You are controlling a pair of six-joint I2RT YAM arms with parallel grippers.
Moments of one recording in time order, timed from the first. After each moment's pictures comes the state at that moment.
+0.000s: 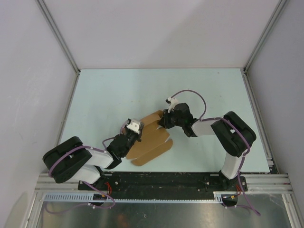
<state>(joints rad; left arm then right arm) -0.83 1.39 0.14 1.20 -0.35 0.04 0.64 1.81 0.80 0.52 -0.28 0.41</state>
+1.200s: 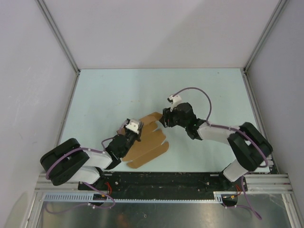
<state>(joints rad) -0.83 1.35 0.14 1.18 -0.36 0.04 0.69 1.62 0.77 0.38 -0.08 0.31</state>
